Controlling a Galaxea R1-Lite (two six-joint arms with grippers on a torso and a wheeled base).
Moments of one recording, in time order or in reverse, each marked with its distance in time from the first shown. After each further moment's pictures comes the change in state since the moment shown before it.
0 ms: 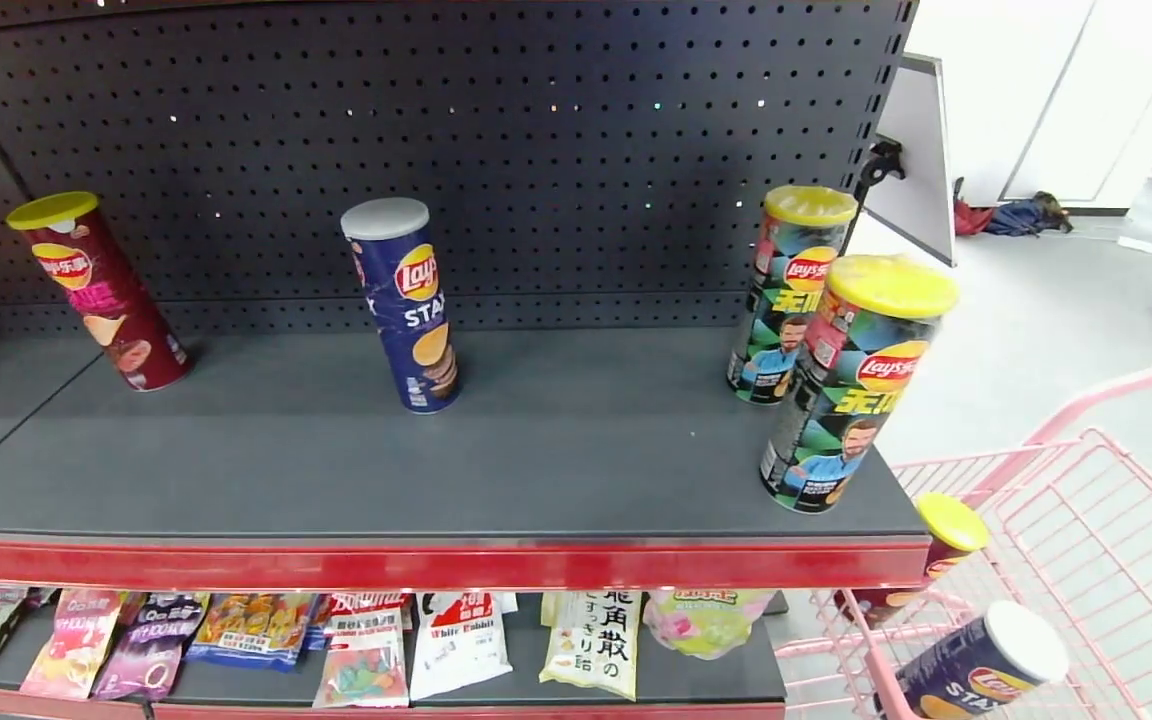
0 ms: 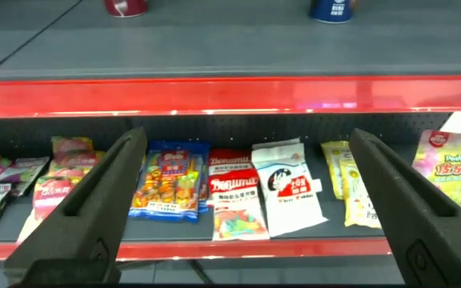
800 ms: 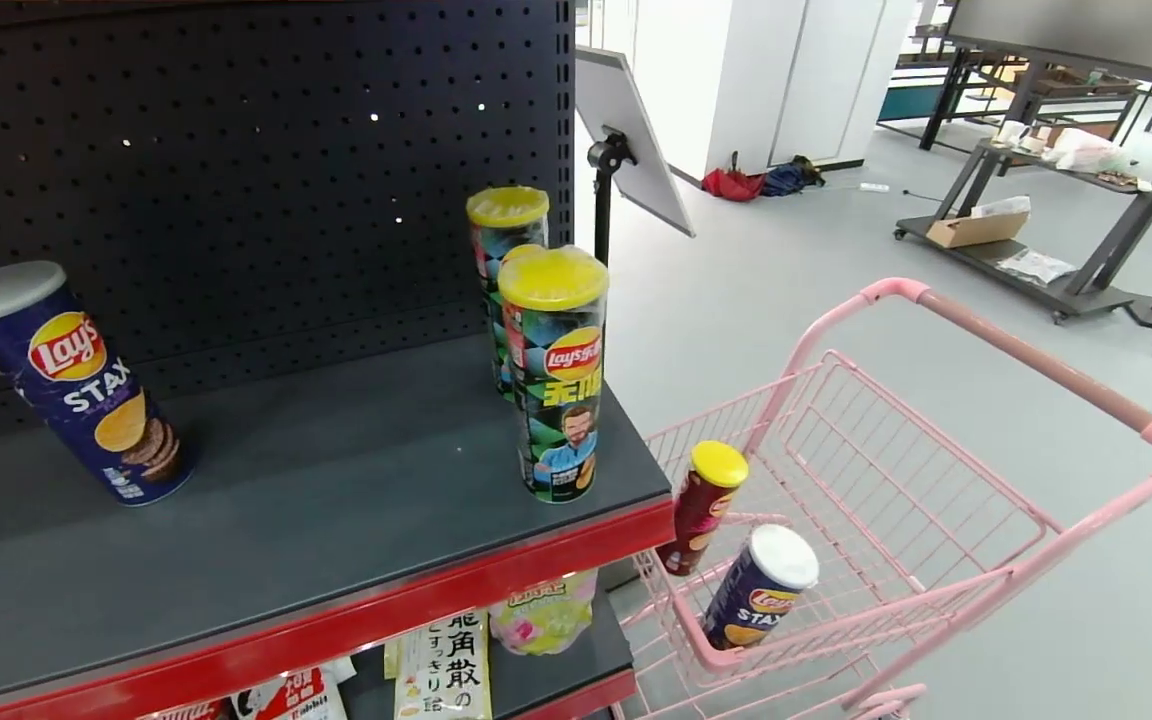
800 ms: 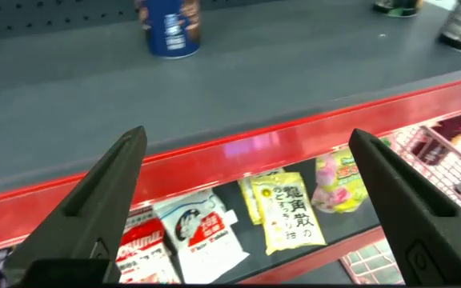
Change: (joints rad) left arm 0.000 0.000 0.000 0.000 0.000 -0.001; right arm 0.000 0.000 0.000 0.001 0.001 0.002
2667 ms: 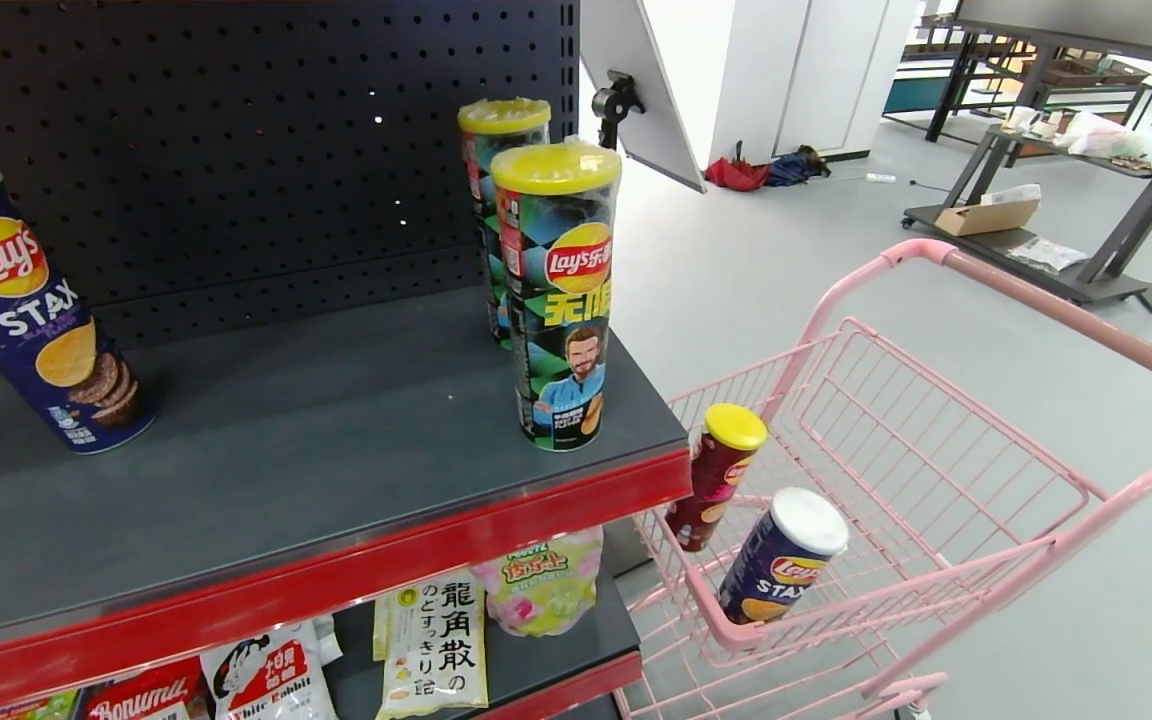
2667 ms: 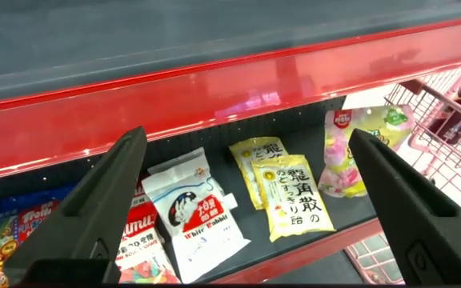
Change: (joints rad) left arm 0.000 0.000 0.000 0.000 0.000 0.000; right arm 0.000 0.000 0.000 0.000 0.000 0.000
